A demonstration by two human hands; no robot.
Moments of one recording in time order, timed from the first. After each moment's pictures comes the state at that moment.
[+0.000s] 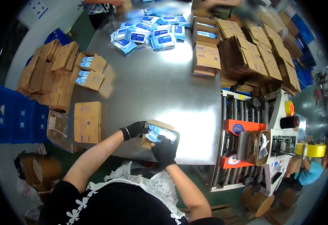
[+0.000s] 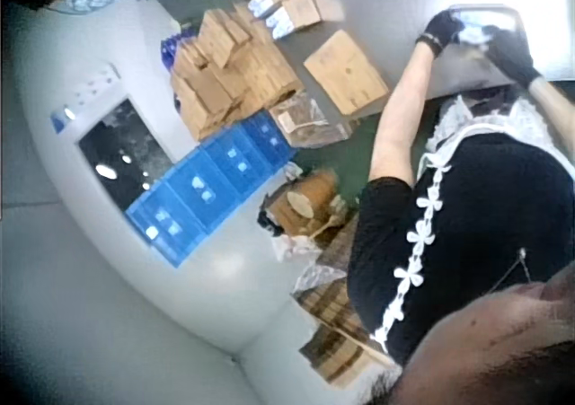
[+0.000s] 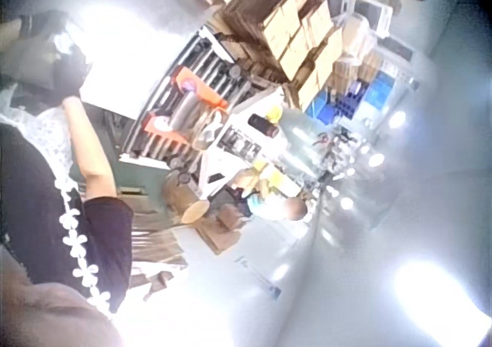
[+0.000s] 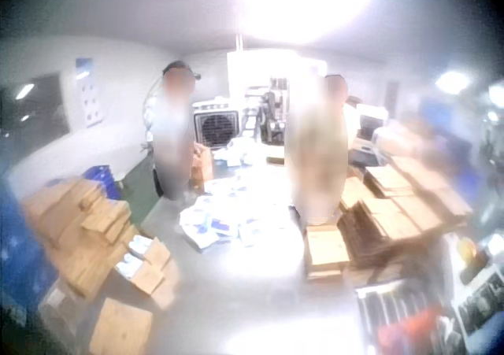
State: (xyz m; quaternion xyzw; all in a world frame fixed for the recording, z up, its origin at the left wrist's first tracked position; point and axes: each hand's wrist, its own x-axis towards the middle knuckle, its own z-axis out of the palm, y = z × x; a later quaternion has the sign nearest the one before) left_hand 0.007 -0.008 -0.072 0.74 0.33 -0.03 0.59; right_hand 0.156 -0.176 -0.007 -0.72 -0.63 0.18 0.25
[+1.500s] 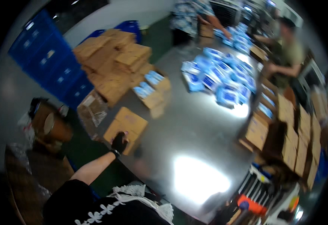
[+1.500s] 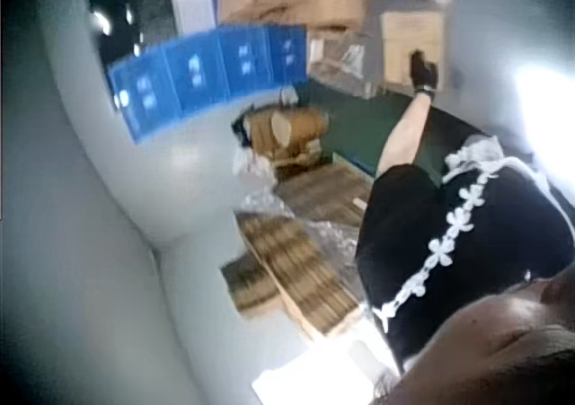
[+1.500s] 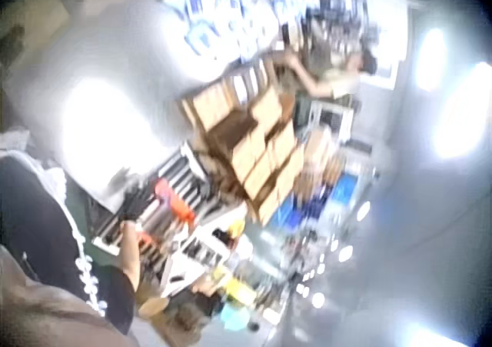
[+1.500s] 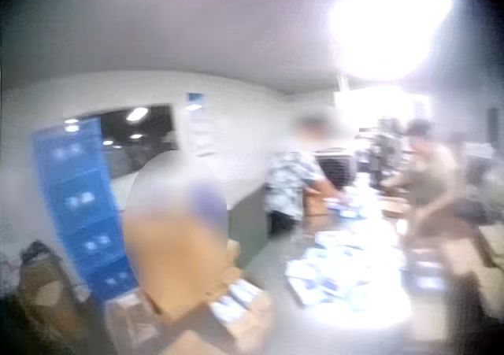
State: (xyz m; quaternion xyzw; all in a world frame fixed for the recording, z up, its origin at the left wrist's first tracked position) left_hand -0.244 -0.003 -0.084 0.65 0.72 0.24 0.05; right_hand 0.372 -0.221 -0.001 -0.77 -0.57 0.21 0.19
